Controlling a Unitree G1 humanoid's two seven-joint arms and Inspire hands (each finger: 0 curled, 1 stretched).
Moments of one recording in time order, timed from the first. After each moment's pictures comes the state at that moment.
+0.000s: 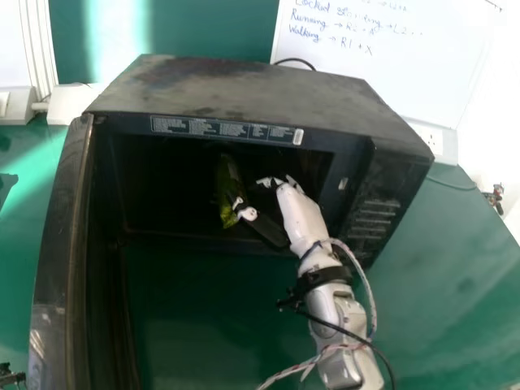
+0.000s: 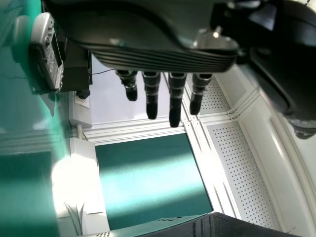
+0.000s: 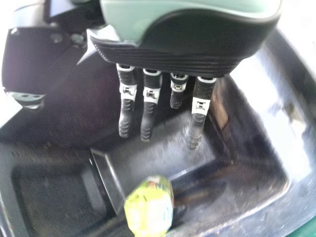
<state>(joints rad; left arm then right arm) 0.42 0.02 0.52 -0.52 -0.10 -0.36 0.02 -0.51 -0.34 0.28 -0.14 -0.68 0.23 0.05</state>
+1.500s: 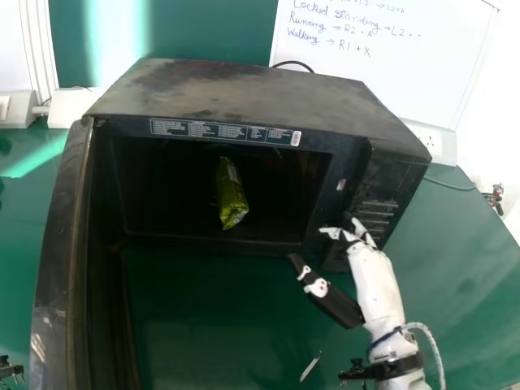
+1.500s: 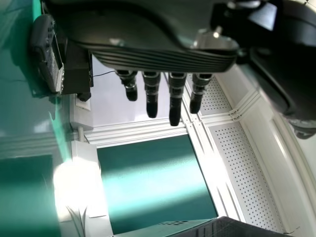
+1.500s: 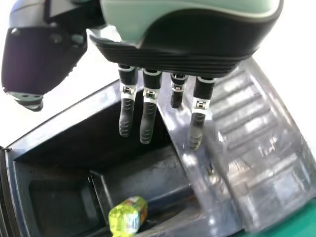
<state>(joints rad) 0.37 0.06 0.54 -0.44 -0.12 -0.36 0.03 0.01 -0.43 -0.04 -0.49 -0.64 -0.06 0.05</state>
